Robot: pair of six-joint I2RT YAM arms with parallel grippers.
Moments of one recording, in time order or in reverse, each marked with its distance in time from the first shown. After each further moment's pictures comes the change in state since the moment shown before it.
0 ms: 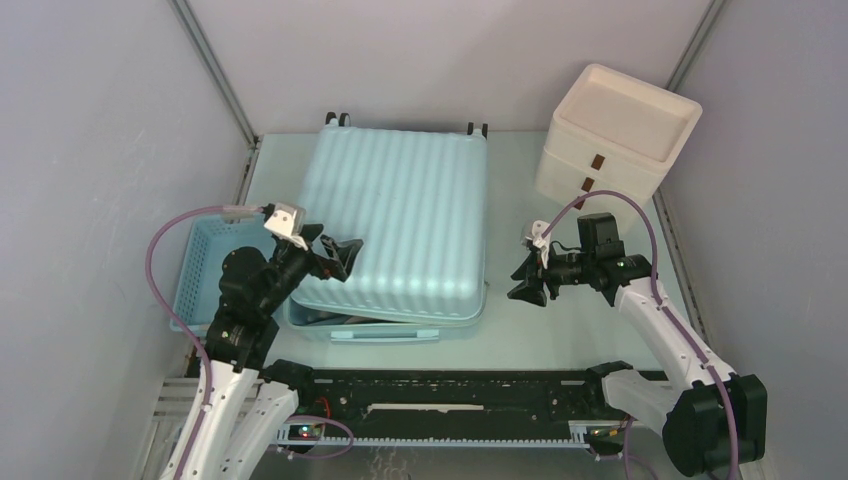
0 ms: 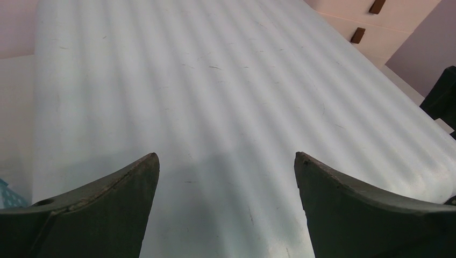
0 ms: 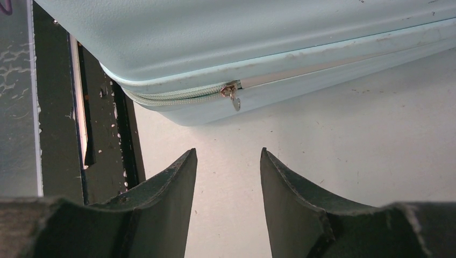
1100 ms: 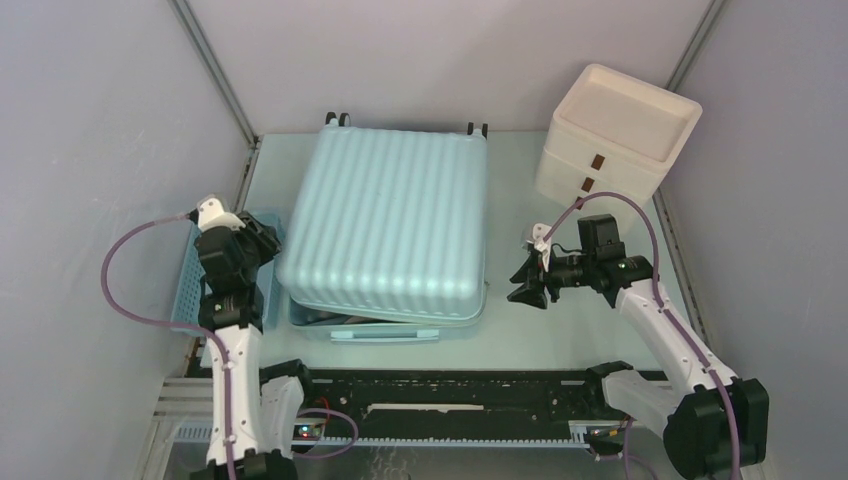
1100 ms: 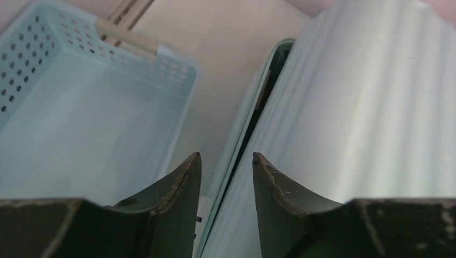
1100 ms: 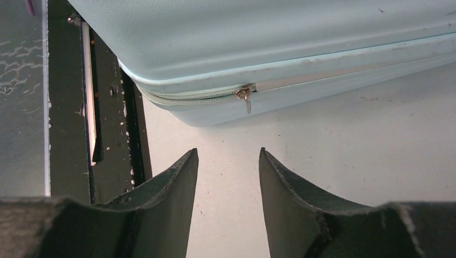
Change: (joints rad) left arm 0.493 0.156 0.000 -0.053 -0.264 -0.212; right arm 0.005 -0.015 0.000 -0.030 -0.032 -0.031
